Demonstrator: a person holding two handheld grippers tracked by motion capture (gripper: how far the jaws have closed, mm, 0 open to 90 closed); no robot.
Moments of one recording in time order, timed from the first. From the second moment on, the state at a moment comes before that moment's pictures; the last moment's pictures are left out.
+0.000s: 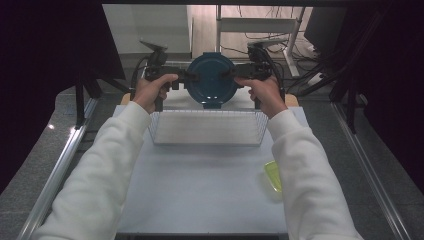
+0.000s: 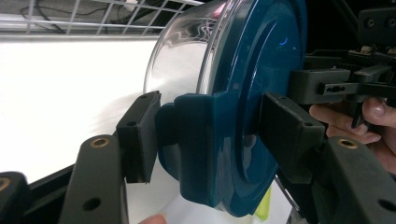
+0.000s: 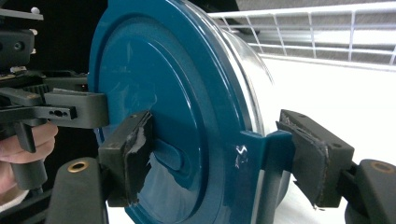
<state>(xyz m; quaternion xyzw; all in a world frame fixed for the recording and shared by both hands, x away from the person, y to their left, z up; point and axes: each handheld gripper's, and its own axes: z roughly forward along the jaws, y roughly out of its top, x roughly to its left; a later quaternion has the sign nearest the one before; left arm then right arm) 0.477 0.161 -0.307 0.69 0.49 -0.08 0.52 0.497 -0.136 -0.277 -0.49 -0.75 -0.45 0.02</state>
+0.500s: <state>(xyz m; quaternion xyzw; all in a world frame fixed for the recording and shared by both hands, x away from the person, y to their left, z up) 0.503 0.162 -0.318 0.66 0.52 -0.12 0.53 0.527 -0.140 -0.289 -0.54 -0.71 -0.45 0.08</state>
